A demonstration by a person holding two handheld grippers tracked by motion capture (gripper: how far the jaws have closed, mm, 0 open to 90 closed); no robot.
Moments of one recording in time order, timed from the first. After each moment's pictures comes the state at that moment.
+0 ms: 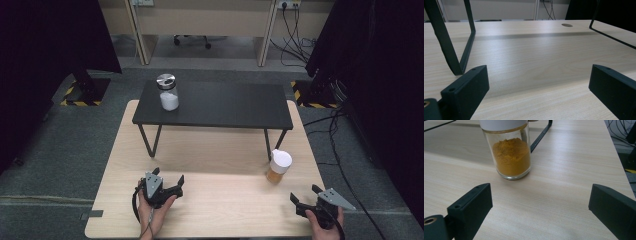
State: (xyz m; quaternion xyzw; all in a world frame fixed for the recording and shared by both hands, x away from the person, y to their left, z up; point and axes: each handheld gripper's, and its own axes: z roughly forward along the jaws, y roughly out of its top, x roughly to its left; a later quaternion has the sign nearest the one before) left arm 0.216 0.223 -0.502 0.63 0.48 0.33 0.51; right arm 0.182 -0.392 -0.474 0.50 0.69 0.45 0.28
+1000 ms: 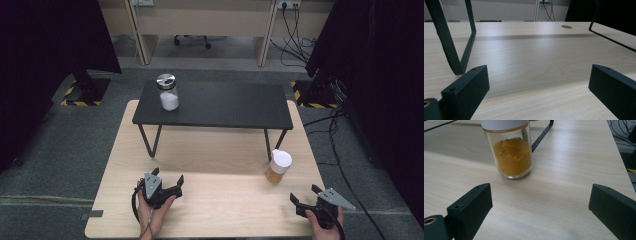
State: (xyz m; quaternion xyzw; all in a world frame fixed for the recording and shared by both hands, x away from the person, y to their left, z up) left arm 0.215 0.225 -0.503 0.63 0.49 0.32 0.52; right arm 0.184 -0.394 -0.474 0.50 0.69 0.45 0.27
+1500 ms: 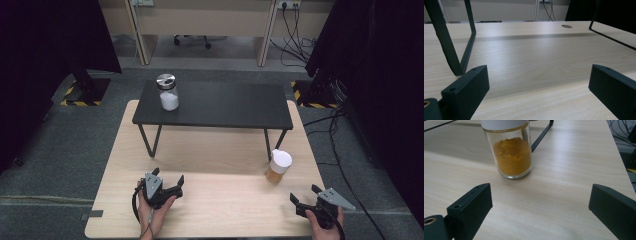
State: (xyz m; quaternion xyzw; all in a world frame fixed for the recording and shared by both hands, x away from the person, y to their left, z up) left arm 0.215 0.223 -0.503 0.63 0.48 0.33 0.51; right arm 0.184 -0.394 -0.473 0.50 0.69 0.45 0.27
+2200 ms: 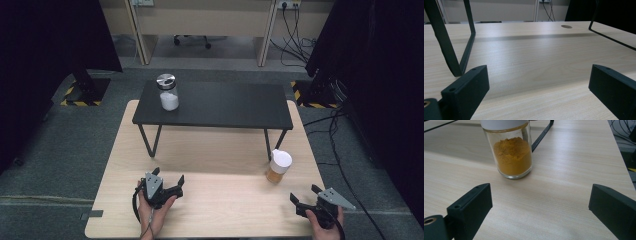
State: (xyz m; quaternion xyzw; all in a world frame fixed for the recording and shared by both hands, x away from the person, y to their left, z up) left arm 0.215 0.222 -0.504 0.63 0.48 0.33 0.51; right arm 0.185 -0.396 -0.473 0.50 0.69 0.45 0.27
